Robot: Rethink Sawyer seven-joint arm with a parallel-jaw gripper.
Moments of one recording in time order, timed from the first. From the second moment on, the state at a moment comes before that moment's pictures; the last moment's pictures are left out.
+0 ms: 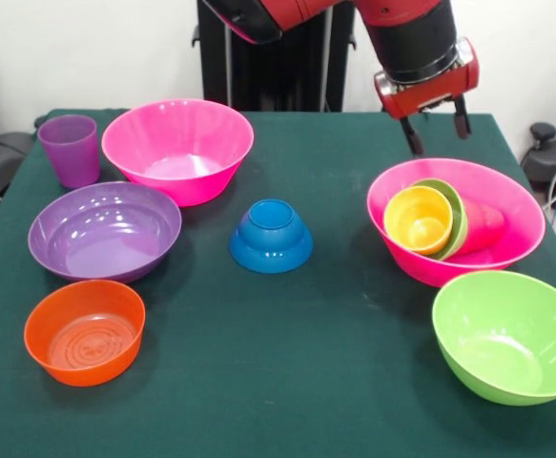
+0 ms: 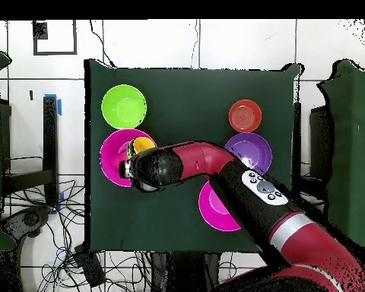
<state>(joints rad) -0.67 -0.56 0.79 1.89 -0.38 0.62 1.93</state>
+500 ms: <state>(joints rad) -0.65 -0.50 0.75 1.85 -0.44 0.57 1.93</state>
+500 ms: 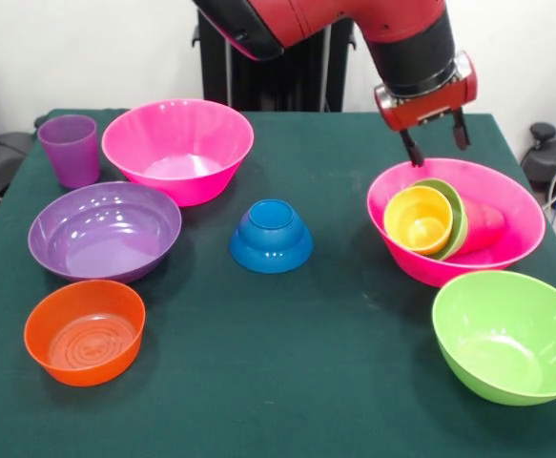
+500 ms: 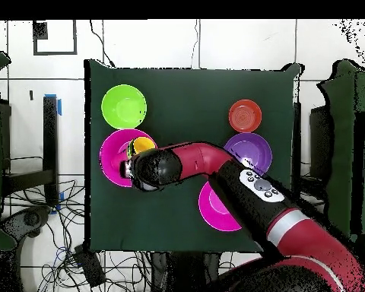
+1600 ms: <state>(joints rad) -0.60 -0.41 0.73 1.79 -0.48 0.51 1.93</state>
